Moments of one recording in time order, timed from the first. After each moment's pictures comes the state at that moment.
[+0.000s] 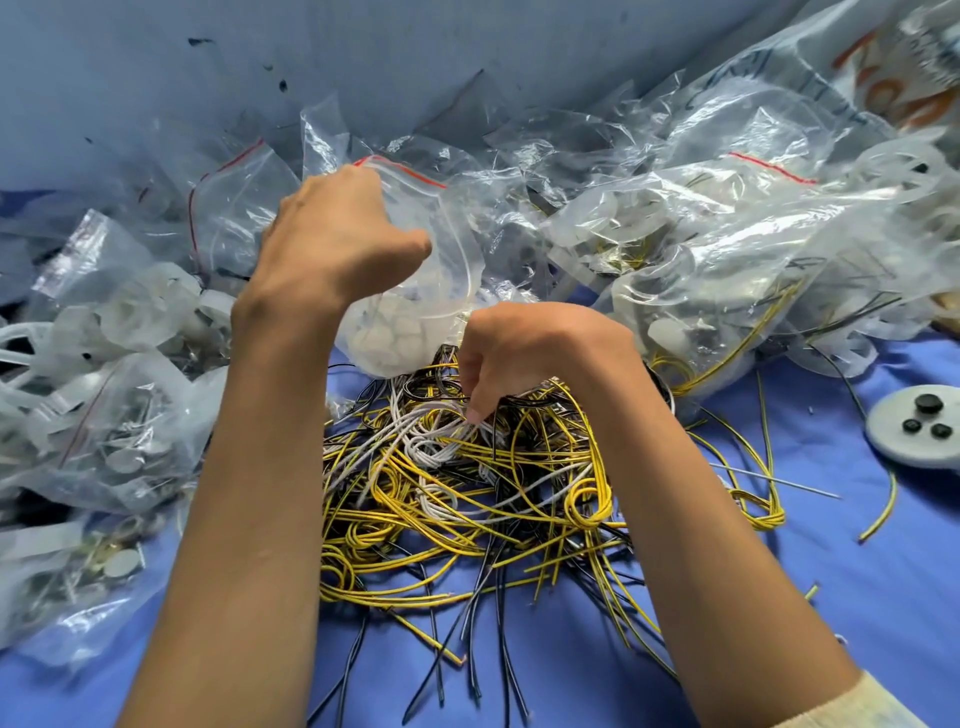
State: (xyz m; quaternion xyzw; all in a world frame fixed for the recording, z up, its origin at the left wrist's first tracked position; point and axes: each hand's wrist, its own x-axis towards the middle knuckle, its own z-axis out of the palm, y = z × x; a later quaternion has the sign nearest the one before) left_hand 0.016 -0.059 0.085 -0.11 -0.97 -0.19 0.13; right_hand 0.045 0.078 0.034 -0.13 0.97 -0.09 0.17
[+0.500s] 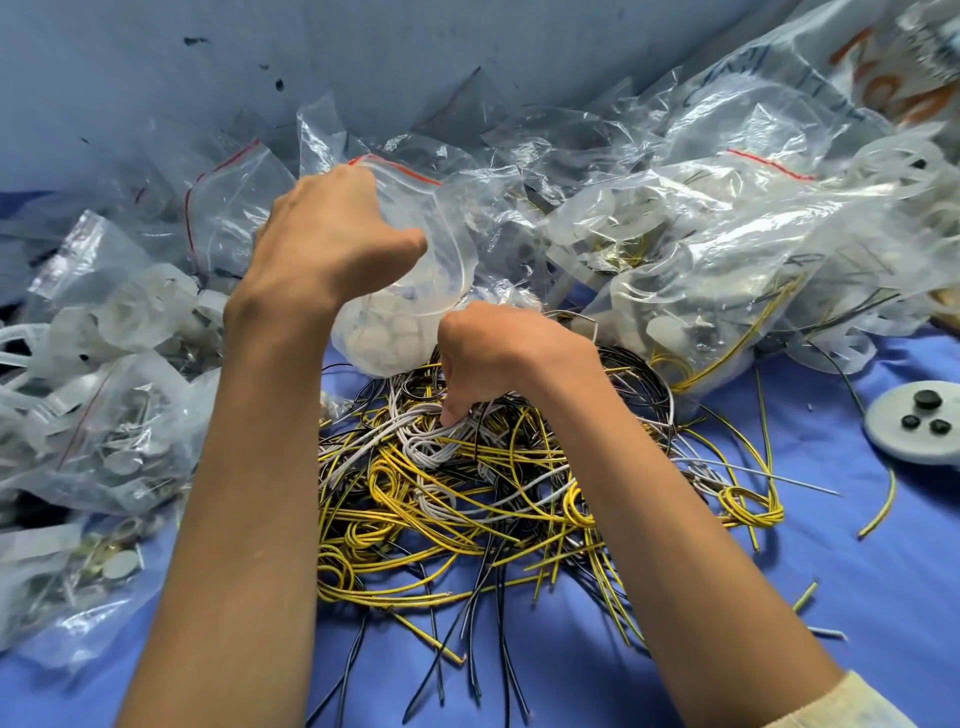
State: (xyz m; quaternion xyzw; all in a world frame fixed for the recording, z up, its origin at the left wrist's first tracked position) left_hand 0.016 -0.060 0.085 -0.11 -0.97 -0.18 0.13; right_hand 0.041 0.060 0.022 -0.11 0.99 -0.08 0.07
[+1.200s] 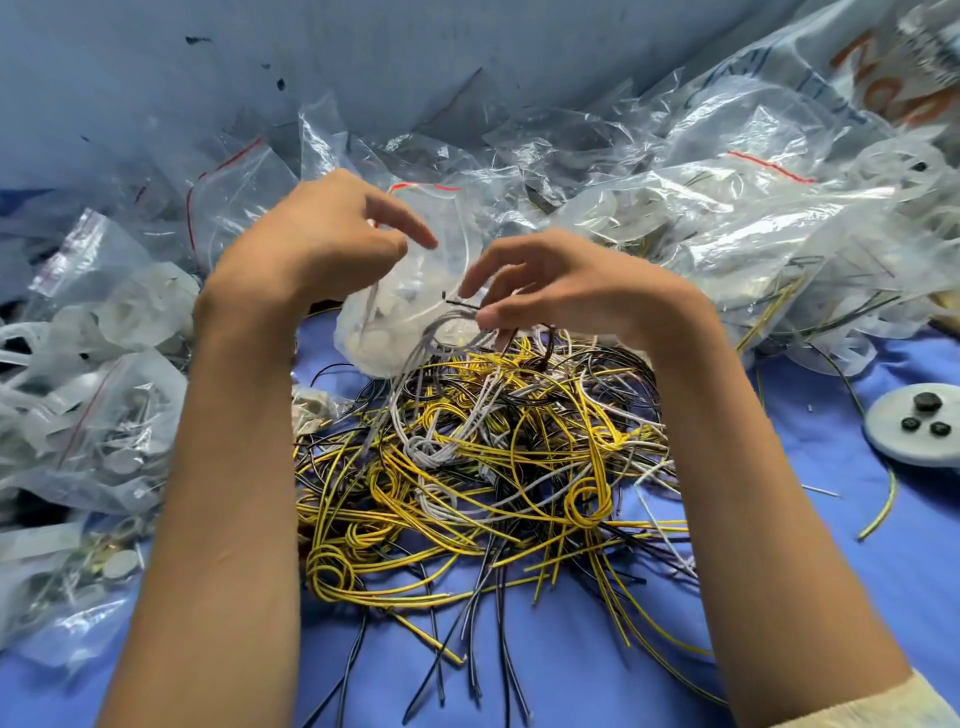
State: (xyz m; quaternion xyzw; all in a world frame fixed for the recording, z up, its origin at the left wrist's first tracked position) left_hand 0.022 -0.070 0.091 -0.19 -0.94 -0.27 0.03; right_hand 0.054 0.120 0.050 -0.16 0.85 -0.49 0.09
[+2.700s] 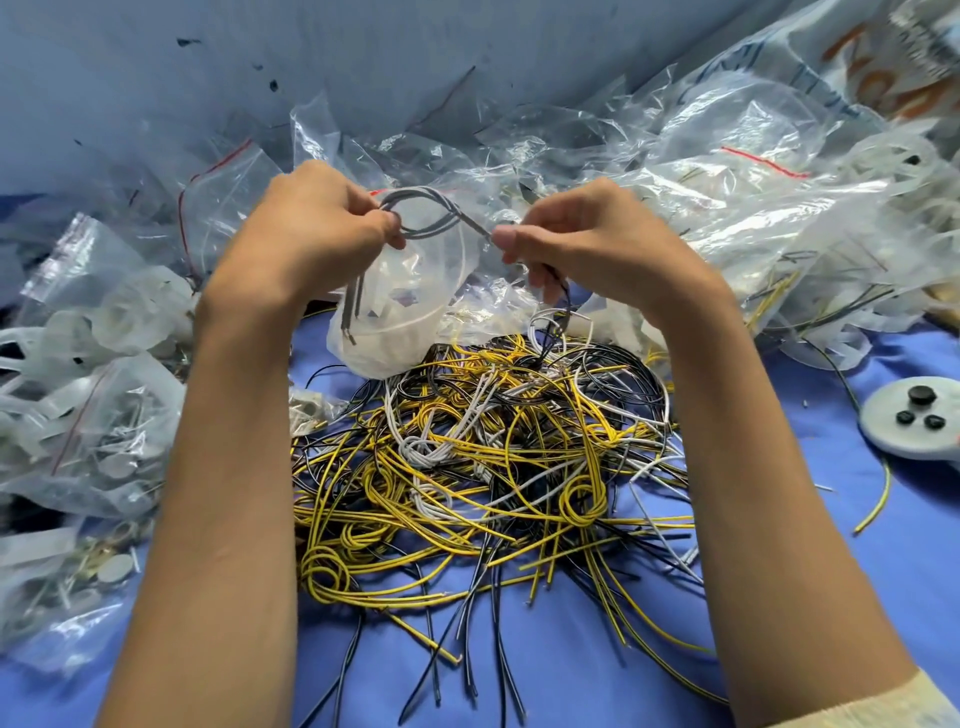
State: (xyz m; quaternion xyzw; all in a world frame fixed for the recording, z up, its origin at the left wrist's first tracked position) left_hand 0.010 -0.068 0.083 -0.15 -0.93 -0.33 0.09; right_hand 0.058 0.135 0.060 -0.08 0.88 -0.45 -0.11
